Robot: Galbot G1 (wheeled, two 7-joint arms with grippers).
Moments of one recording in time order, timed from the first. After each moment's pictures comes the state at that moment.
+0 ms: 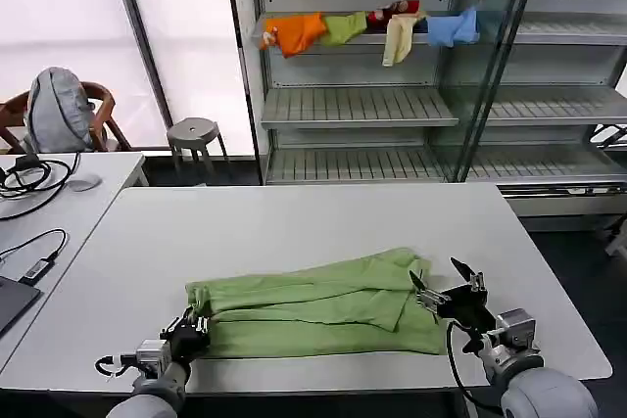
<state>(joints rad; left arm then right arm) 1.44 -1.02 -0.36 -2.08 -0.56 0.49 -0.46 -1.42 1.14 0.61 2.24 0.31 -0.55 -0.08</state>
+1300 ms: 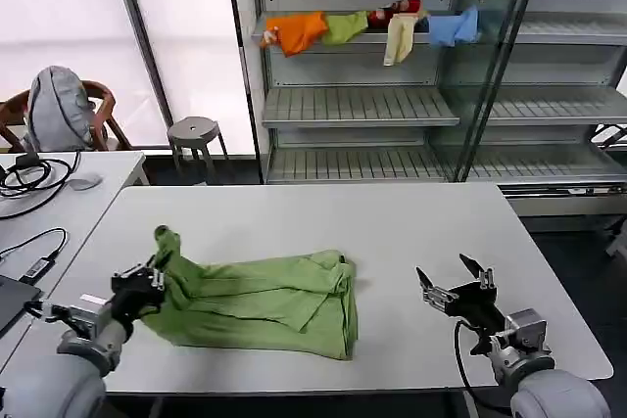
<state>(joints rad) 1.41 -0.97 -0.66 -2.22 -0.37 0.57 -0.02 -1.44 1.12 0.65 2.28 0.31 -0.55 -0.08</state>
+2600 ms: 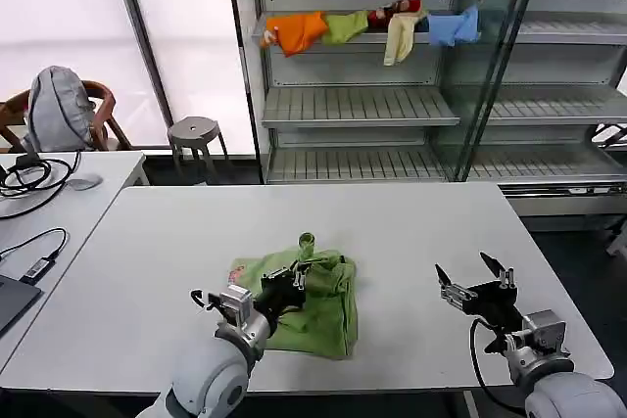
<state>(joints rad) 1.10 -1.22 -0.11 -2.08 -0.51 0.58 -0.18 -1.46 1.15 0.71 2.29 0.28 -0.56 -0.08</state>
